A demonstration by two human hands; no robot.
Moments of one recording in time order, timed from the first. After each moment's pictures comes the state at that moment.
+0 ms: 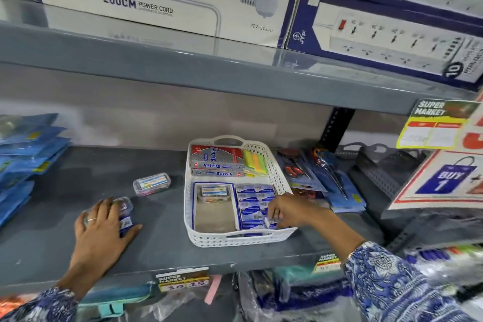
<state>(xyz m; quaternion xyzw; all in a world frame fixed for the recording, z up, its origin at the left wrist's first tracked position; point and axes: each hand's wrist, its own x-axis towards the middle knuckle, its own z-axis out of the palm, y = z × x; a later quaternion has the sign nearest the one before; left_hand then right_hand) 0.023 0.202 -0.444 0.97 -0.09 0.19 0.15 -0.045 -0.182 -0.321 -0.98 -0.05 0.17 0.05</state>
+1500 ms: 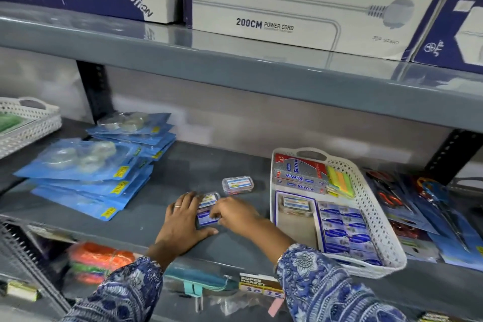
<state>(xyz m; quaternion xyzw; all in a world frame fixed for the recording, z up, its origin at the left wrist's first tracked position) 0.020 0.239 -0.437 0.98 -0.09 0.12 0.16 0.034 0.082 -0.366 -0.95 -0.27 0.08 0.09</state>
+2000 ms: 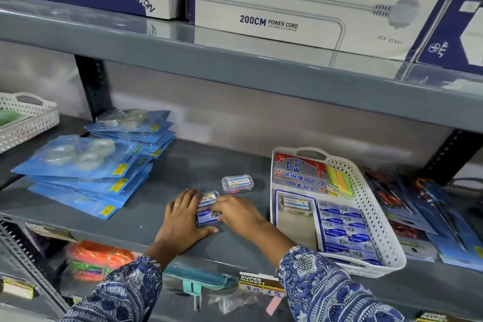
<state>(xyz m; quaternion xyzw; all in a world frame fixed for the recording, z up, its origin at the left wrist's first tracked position) 0.022 0.239 -0.442 0.98 -0.10 0.12 0.16 0.029 0.078 -0.367 -0.95 -0.32 0.00 0.04</state>
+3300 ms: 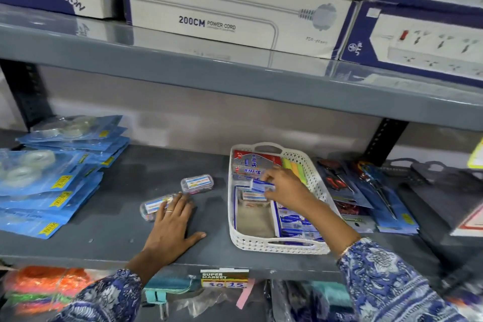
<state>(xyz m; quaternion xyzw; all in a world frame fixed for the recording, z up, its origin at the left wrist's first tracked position) 0.014 0.183 -0.437 0.96 -0.20 0.15 0.11 0.002 -0.079 -0.295 -0.98 -0.06 -0.04 0.16</state>
